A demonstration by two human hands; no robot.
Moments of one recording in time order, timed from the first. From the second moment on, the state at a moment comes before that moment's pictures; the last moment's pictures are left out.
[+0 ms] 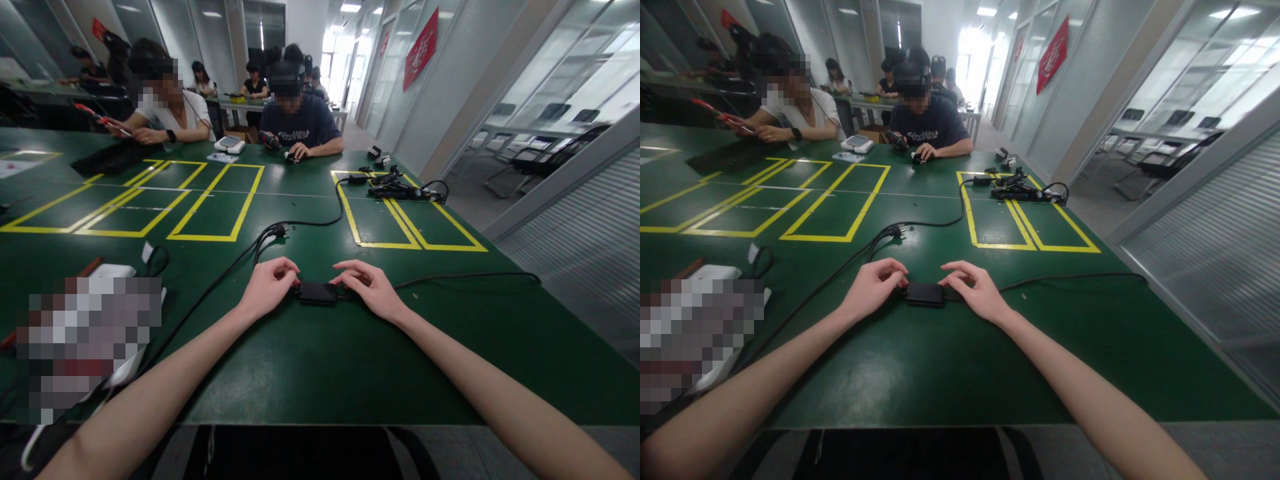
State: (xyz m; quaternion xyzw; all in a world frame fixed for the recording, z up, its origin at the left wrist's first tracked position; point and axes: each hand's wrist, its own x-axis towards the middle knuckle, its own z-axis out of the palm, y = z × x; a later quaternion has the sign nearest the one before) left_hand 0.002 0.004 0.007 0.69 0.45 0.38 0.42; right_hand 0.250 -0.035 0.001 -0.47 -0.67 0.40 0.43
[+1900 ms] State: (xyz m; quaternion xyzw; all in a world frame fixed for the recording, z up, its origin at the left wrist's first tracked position) left_hand 0.006 -0.012 0.023 0.96 0.26 0.08 0.10; right_hand 0.242 -0.043 0.007 -0.33 -0.93 0.02 0.19
